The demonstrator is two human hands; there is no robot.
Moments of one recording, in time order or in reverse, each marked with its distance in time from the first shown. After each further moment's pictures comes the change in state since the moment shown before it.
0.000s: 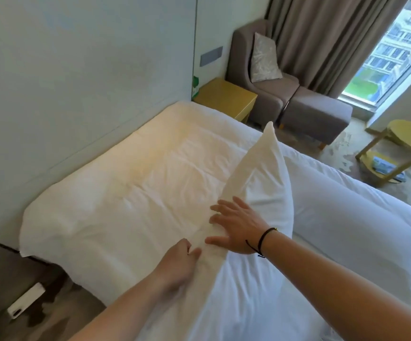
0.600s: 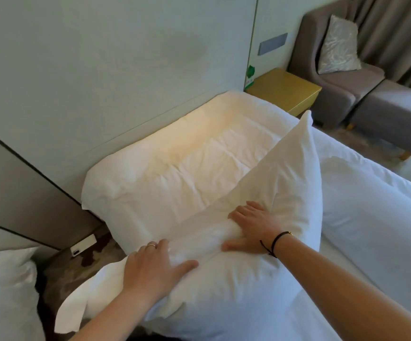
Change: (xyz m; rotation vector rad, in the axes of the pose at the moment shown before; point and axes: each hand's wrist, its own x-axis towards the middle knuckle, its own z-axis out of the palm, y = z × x) left_hand -0.072 -0.033 0.039 0.695 0.470 -0.223; right_hand 0.003 0.040 0.078 0.089 0.081 -0.191
